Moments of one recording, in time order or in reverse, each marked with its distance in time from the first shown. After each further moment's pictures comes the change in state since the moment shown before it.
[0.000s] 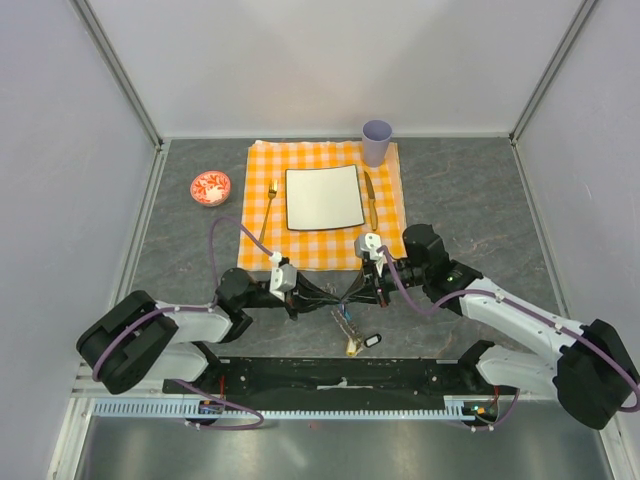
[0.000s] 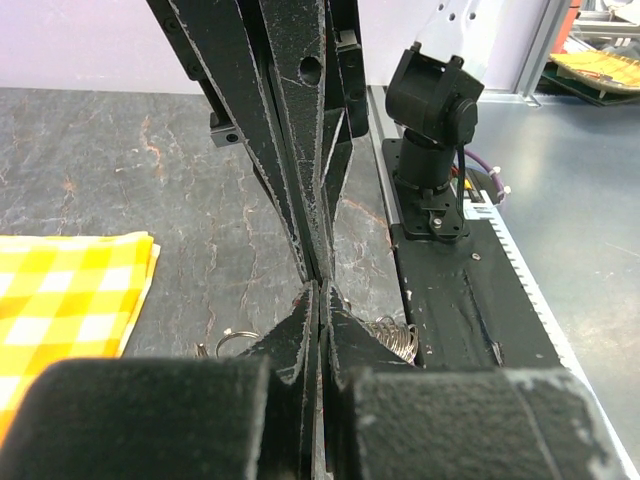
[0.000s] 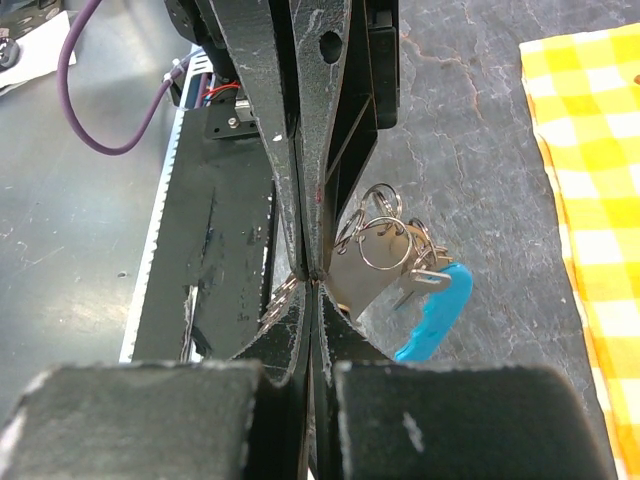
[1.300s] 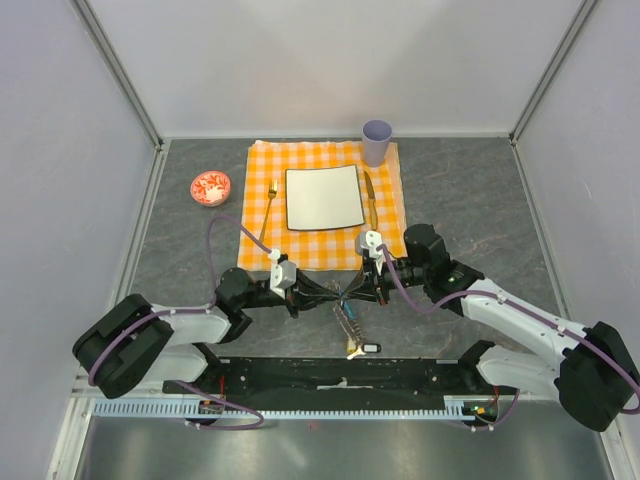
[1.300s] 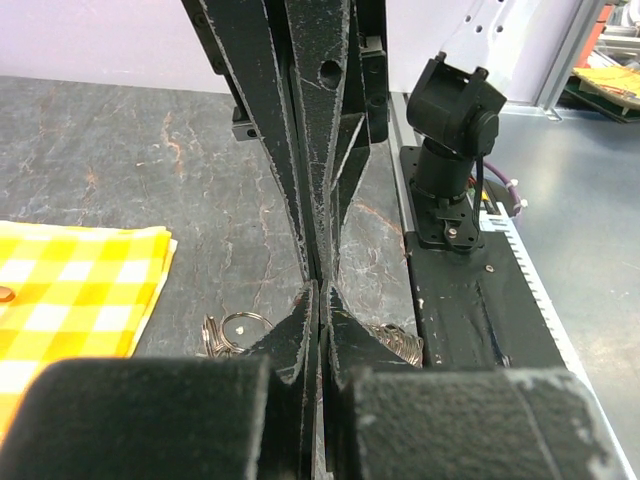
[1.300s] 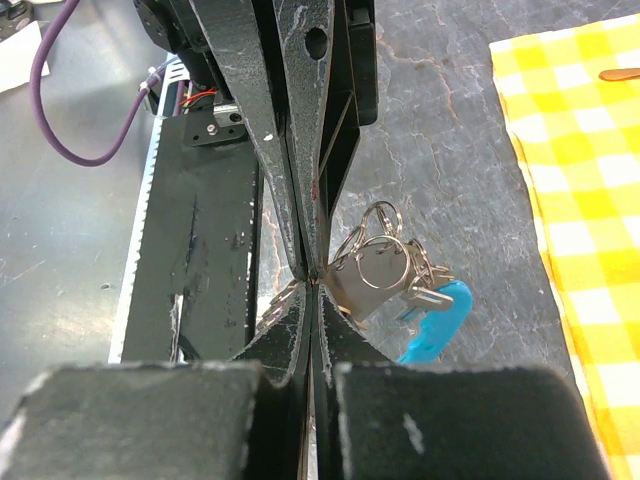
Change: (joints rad) left arm 0.002 -0.023 0.005 -0.034 -0.052 -0.013; right arm 0.001 -0.007 0.004 0.001 0.051 0.016
